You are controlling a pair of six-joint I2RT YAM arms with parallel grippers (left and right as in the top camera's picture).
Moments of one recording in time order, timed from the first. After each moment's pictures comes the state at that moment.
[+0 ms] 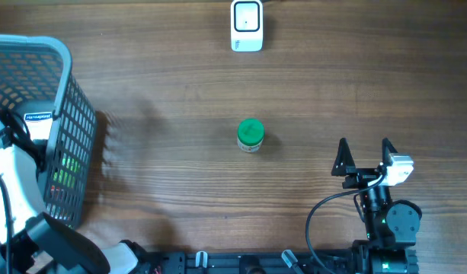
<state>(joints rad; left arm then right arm) 0.68 1.51 1.06 -0.95 -0.19 -0.81 -0.03 0.02 0.01 0.00 -0.08 0.17</state>
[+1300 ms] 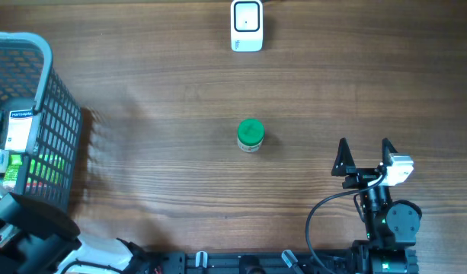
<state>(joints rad) 0.81 1.75 1.69 -1.30 -0.13 -0.80 -0.03 0.02 0.01 0.00 -0.08 0.17</state>
